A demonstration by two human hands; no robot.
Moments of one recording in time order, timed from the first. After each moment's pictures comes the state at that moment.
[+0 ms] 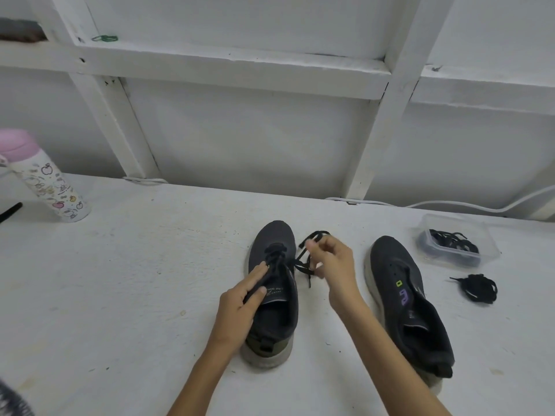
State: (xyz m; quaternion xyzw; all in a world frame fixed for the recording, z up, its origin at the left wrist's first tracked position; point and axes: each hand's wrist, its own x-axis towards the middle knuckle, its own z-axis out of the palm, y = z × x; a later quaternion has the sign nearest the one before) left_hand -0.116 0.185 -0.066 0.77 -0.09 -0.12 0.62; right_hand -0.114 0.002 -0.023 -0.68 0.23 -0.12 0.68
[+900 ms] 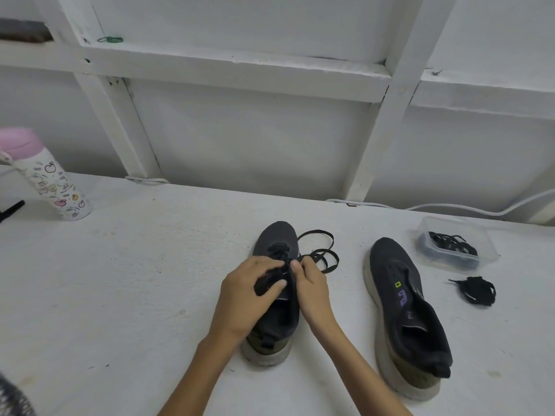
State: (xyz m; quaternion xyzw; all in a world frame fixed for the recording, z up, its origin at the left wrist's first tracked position) left_hand -0.108 0.175 -0.043 0.85 -0.22 0.04 0.47; right_hand -0.127 0.039 -0.053 -0.78 0.23 -0.08 0.58
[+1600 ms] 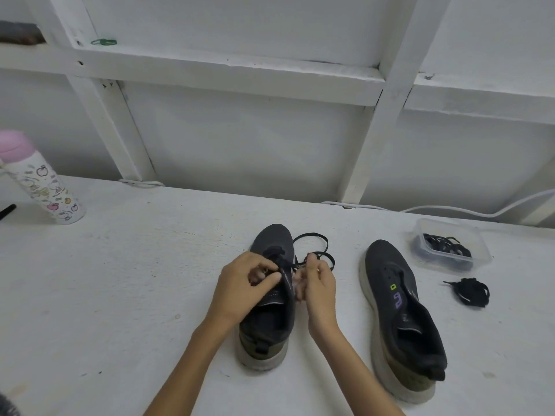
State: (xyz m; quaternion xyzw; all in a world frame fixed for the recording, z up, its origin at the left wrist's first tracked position) left_hand -0.084 0.171 -0.042 0.84 -0.19 -0.01 0.51; right_hand -0.130 0.032 -0.053 -0.60 0.28 -0.14 0.74
